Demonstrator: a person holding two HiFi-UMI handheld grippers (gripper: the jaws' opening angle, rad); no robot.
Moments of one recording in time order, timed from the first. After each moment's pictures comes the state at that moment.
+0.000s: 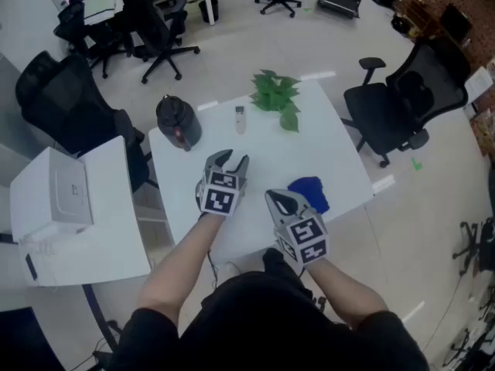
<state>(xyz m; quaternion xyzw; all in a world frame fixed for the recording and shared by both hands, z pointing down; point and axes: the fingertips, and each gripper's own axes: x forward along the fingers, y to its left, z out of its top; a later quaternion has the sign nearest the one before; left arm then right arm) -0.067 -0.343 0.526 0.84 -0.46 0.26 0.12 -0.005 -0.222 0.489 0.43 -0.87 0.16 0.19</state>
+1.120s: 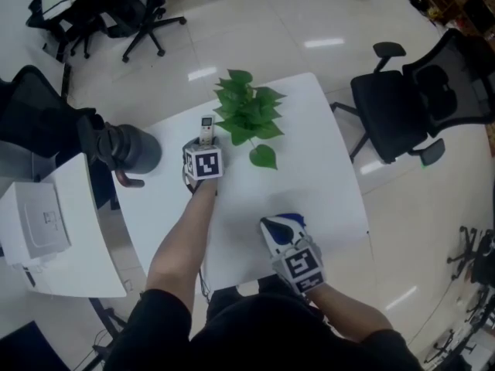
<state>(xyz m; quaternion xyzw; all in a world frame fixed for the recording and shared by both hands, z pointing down) -0.058 -0.571 0.718 0.67 -0.59 0.35 0.27 0.093 -0.331 0.579 0.37 -0.87 0.24 0.23</state>
